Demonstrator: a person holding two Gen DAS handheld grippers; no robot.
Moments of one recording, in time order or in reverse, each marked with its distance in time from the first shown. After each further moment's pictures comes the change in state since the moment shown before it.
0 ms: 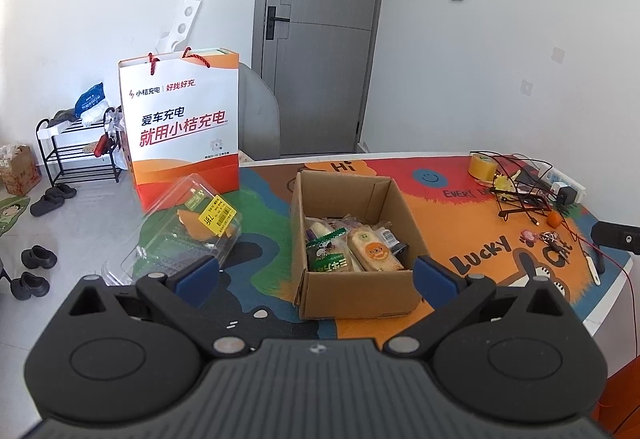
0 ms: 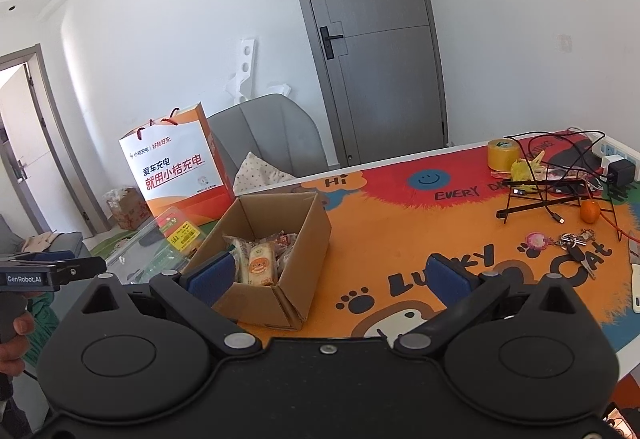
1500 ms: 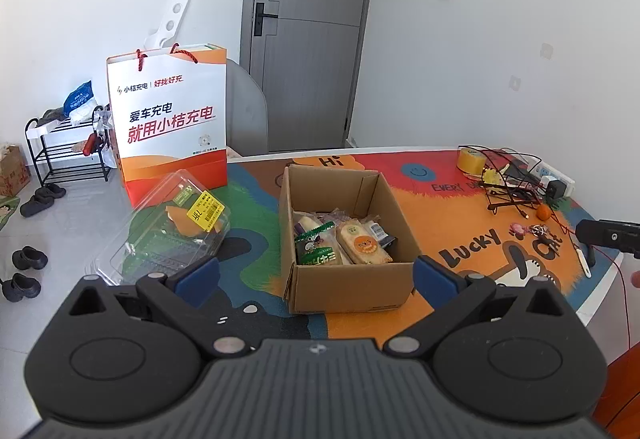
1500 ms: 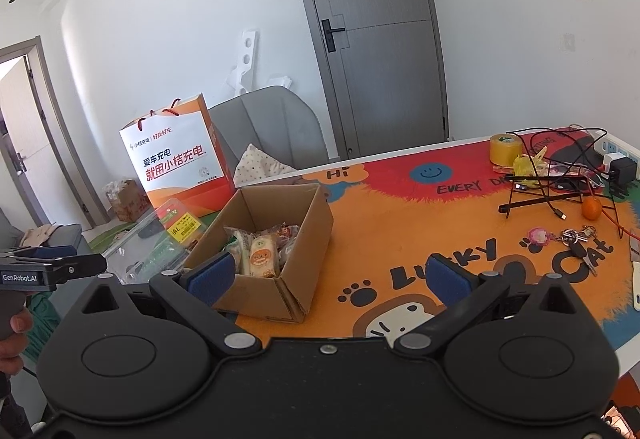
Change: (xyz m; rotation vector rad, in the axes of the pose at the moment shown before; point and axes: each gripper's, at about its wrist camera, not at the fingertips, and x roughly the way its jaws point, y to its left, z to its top) left arm 0.000 -0.001 -0.005 0.012 0.012 -0.036; right arm 0.002 0.005 -0.002 -0.011 0.021 0.000
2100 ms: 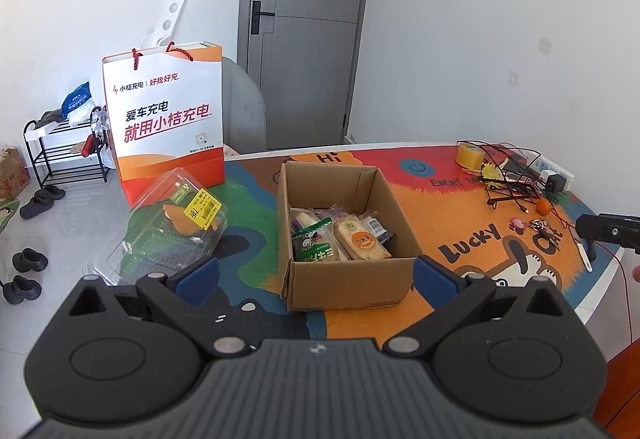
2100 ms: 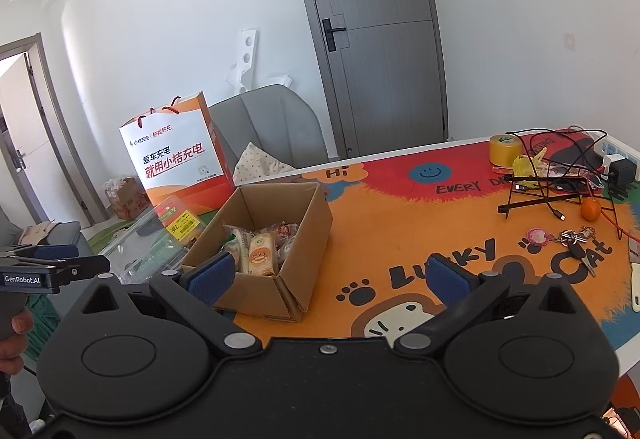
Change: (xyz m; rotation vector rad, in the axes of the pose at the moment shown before) left arm 0.002 -0.003 -0.001 0.012 0.006 0.002; right arm 0.001 0.000 -0.001 -0.007 0.003 -0.004
